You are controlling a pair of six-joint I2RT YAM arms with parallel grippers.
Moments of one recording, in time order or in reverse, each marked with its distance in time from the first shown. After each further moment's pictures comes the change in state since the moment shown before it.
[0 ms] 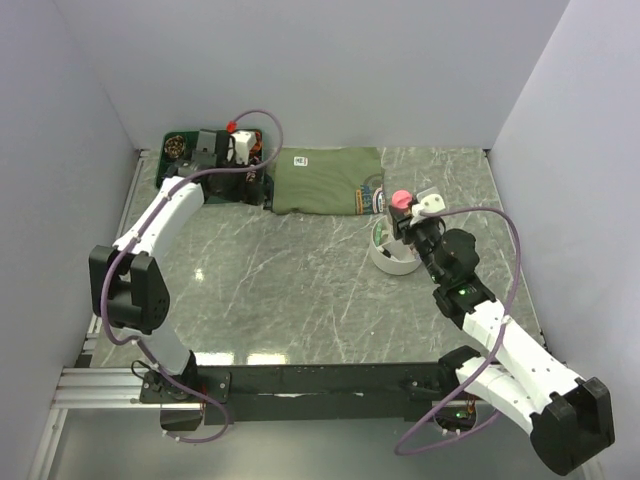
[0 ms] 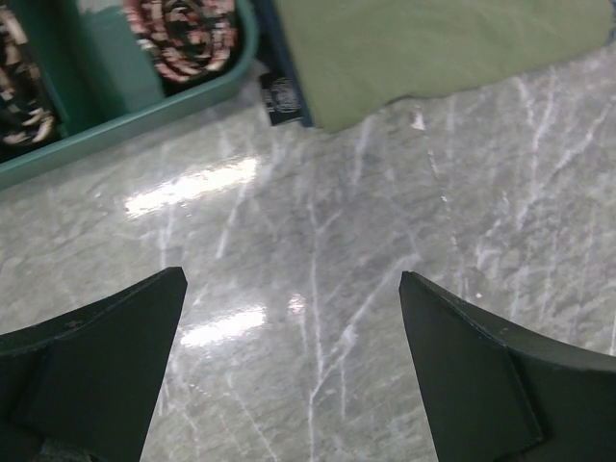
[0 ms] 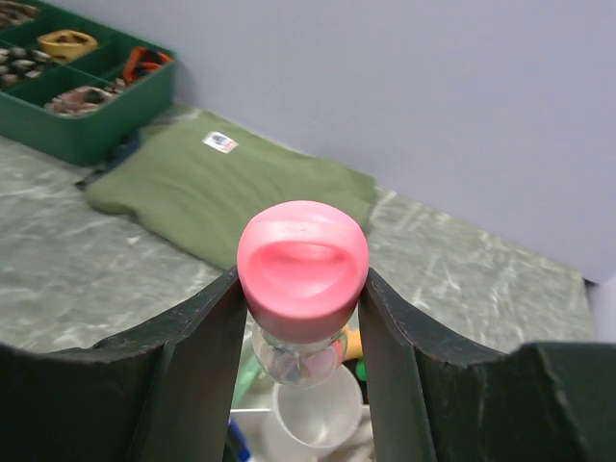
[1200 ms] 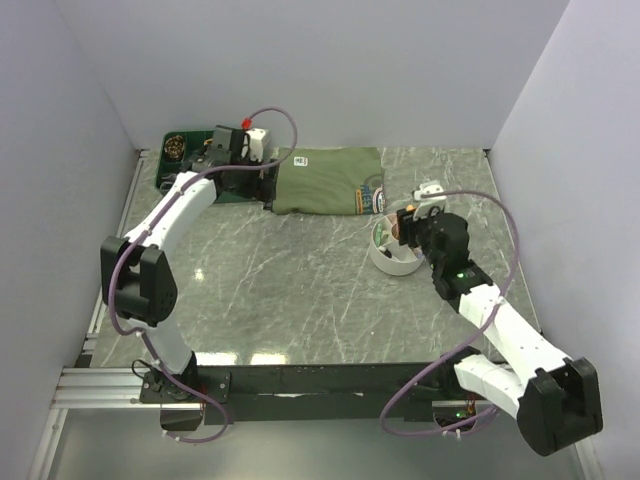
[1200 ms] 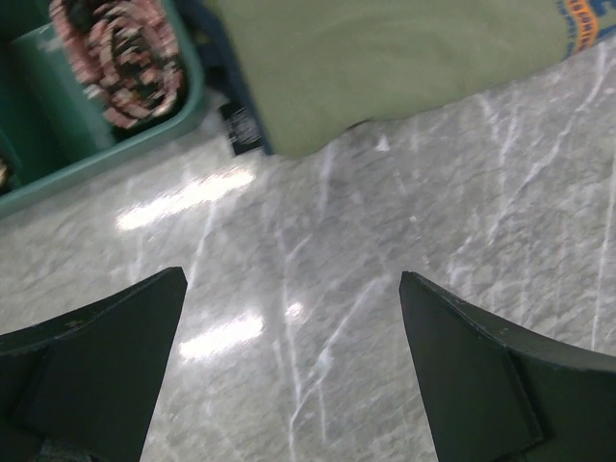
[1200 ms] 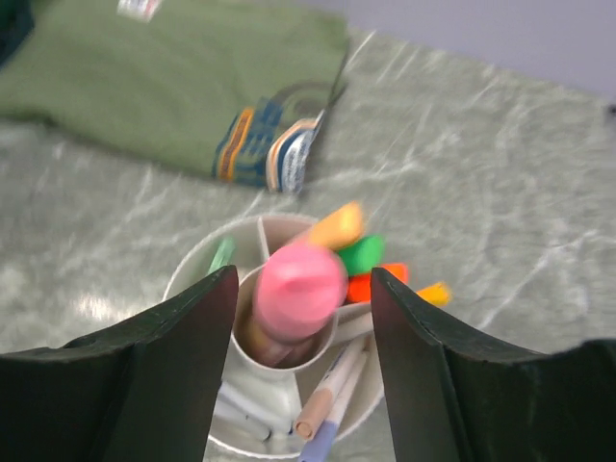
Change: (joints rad) left arm -0.072 0.059 0.063 0.006 -0.006 -0.013; right arm -0.113 0.138 0.043 -0.235 0.040 0.122
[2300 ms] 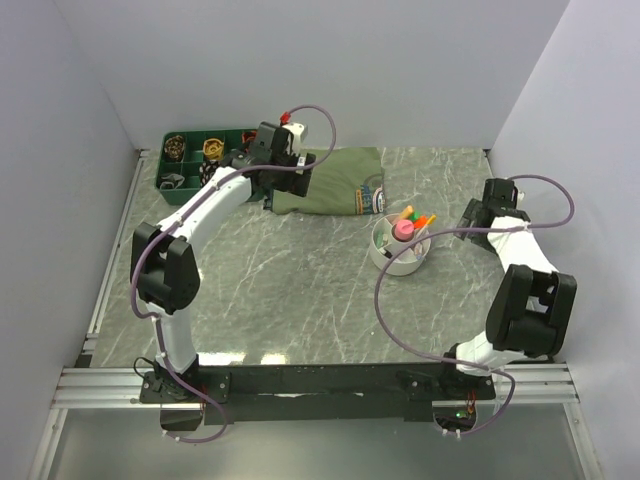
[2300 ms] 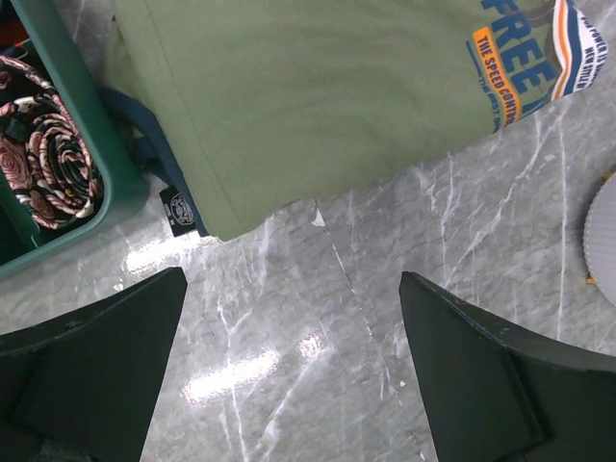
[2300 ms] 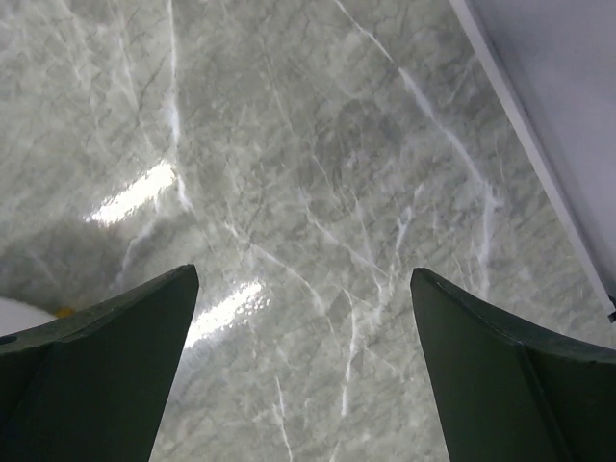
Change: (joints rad) left arm -0.186 0.159 0.188 0.045 -0.154 -0.066; right arm -0.560 0.515 0.453 -0.680 0.166 0.371
